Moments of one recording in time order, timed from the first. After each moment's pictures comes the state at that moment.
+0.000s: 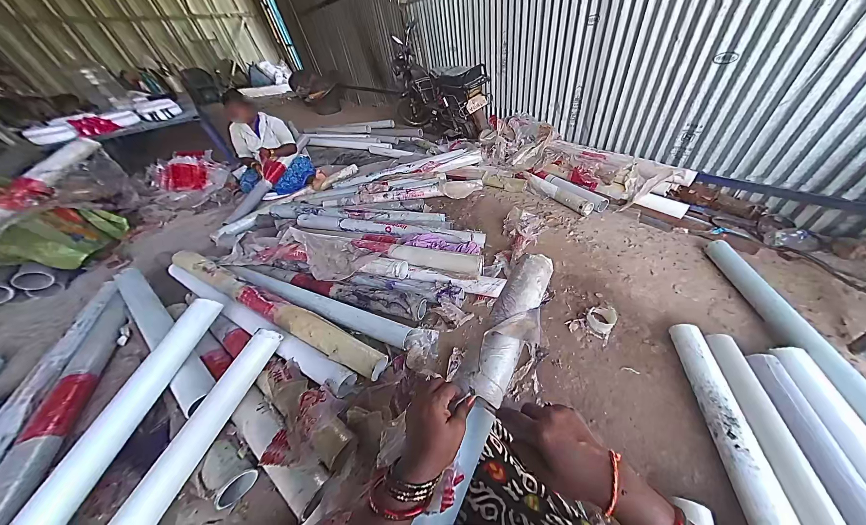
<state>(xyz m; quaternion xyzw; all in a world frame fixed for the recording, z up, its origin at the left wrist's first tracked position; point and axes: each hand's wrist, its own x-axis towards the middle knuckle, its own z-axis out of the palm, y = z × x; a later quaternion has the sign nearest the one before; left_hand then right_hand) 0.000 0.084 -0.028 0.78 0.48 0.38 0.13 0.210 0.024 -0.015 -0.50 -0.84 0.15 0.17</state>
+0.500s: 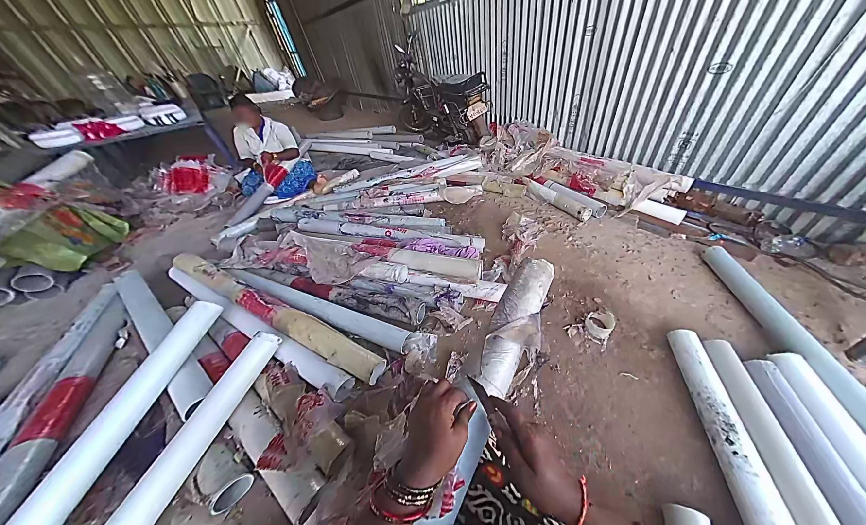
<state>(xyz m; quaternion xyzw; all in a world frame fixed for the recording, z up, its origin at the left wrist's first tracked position) 0.004 0.081 -0.026 0.81 0.47 0.34 0.11 0.178 0.019 -0.054 -0.54 -0.69 0.32 0.37</state>
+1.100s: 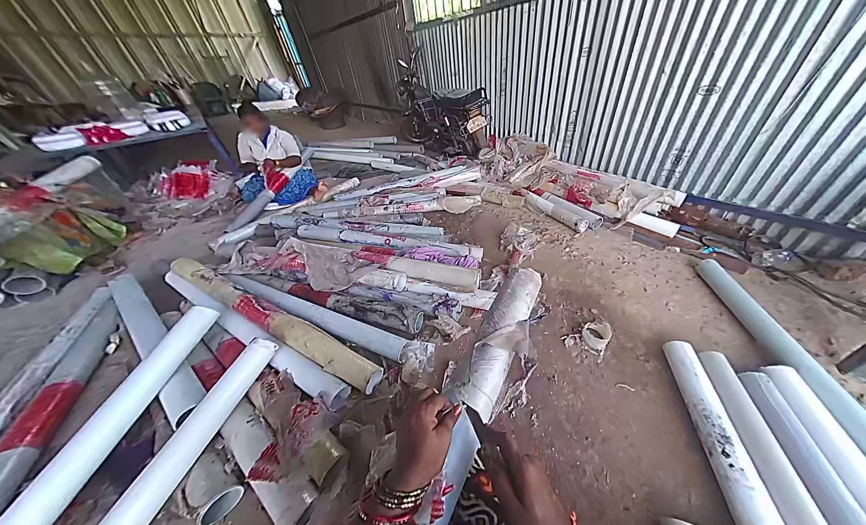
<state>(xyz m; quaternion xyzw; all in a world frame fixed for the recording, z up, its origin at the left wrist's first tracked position) -0.008 0.080 -0.023 0.76 0.50 0.38 0.18 0.153 -0.006 -0.047 -0.58 -0.65 0.33 0.36</state>
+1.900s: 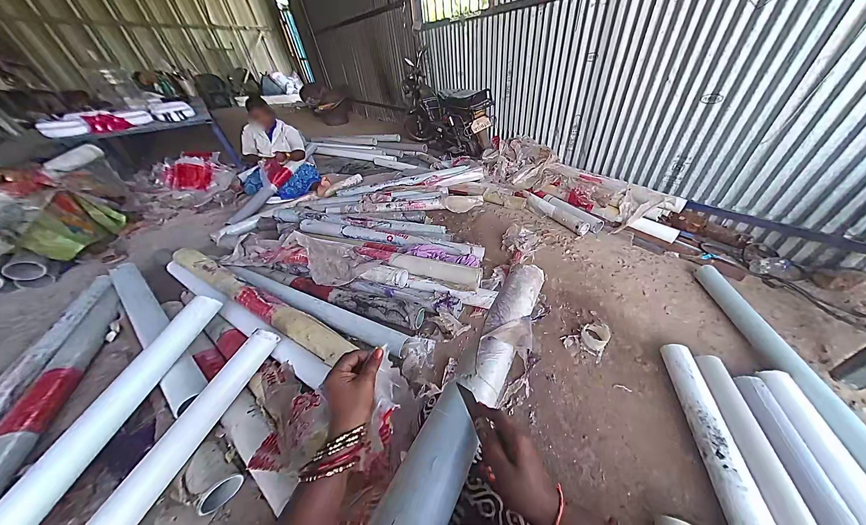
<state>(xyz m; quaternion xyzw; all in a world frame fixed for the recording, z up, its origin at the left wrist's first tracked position) -0.082 0.128 -0.002 0.54 0.59 0.58 0.18 0.141 0.010 -0.046 -0.55 -0.60 0.40 0.42</state>
